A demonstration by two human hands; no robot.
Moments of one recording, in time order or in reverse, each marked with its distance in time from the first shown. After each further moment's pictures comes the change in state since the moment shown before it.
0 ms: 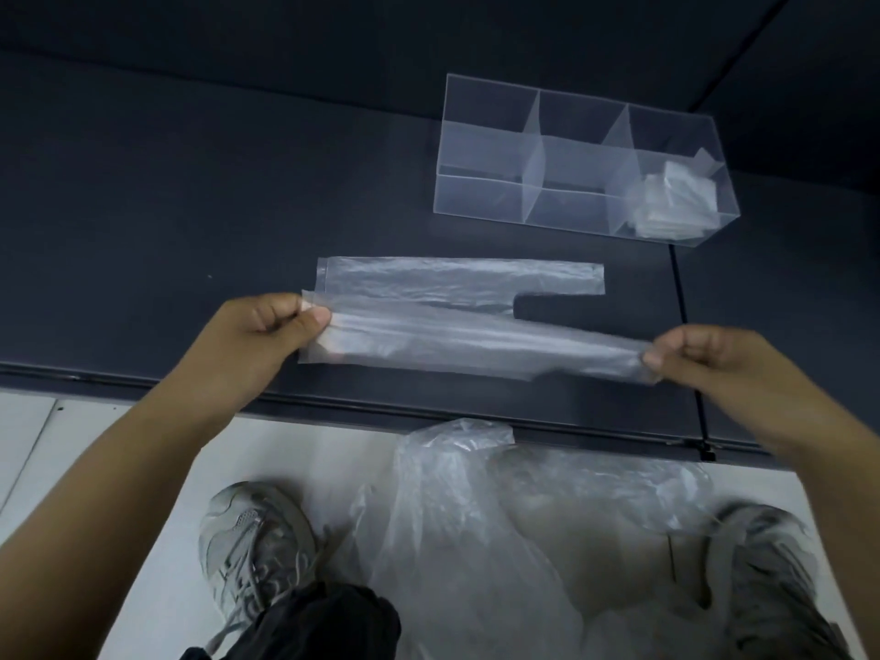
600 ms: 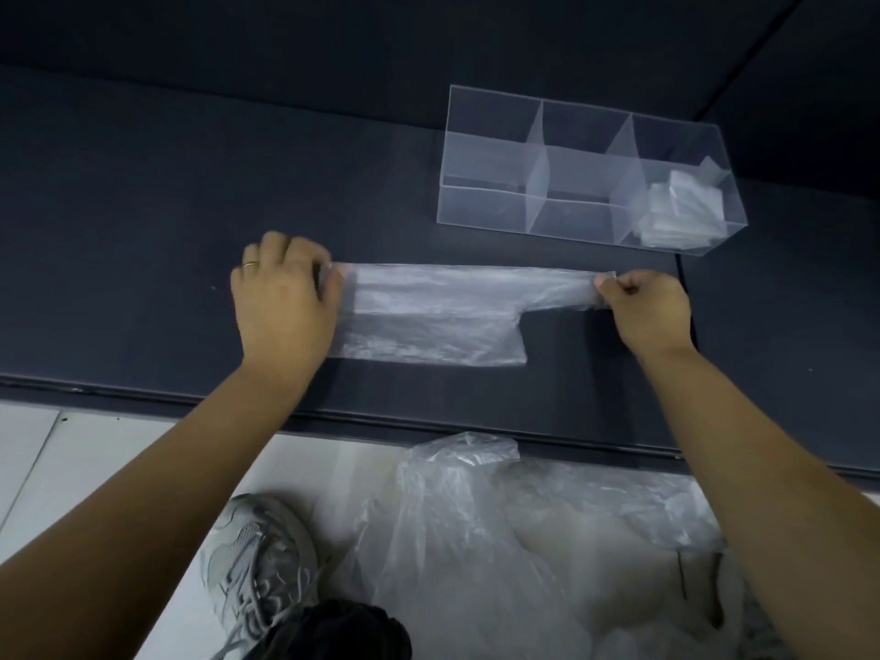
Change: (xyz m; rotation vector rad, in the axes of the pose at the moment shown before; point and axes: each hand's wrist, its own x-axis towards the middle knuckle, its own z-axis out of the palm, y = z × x) left_hand 0.053 0.005 0.032 0.777 0.537 0.286; right_hand 0.112 0.005 0.048 -0.214 0.529 0.021
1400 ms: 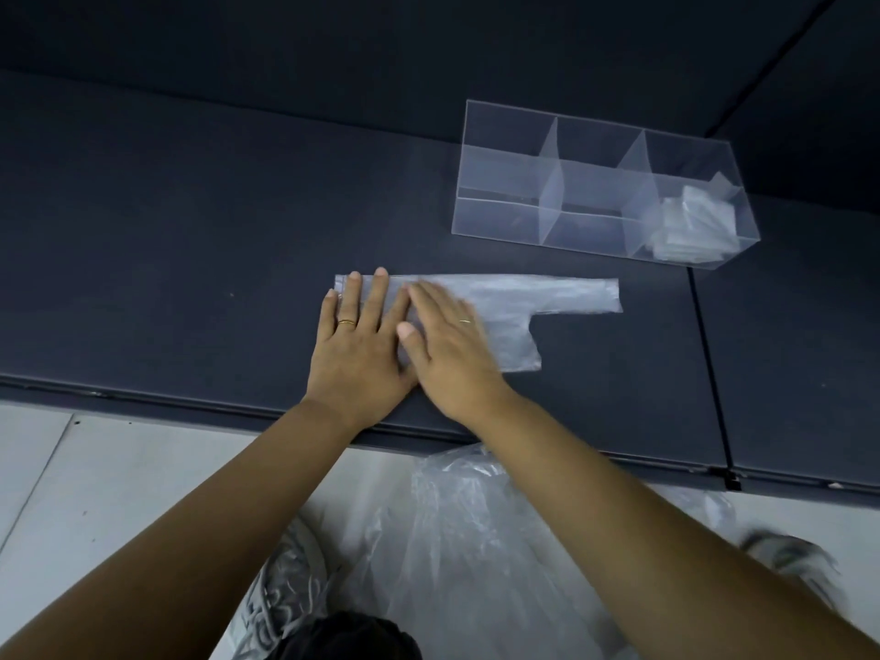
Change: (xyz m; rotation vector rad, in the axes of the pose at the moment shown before) left_hand -0.035 0.011 0.039 0.259 -0.473 0.215; right_hand -0.105 -0.108 0.104 -0.161 -0.421 -0.616
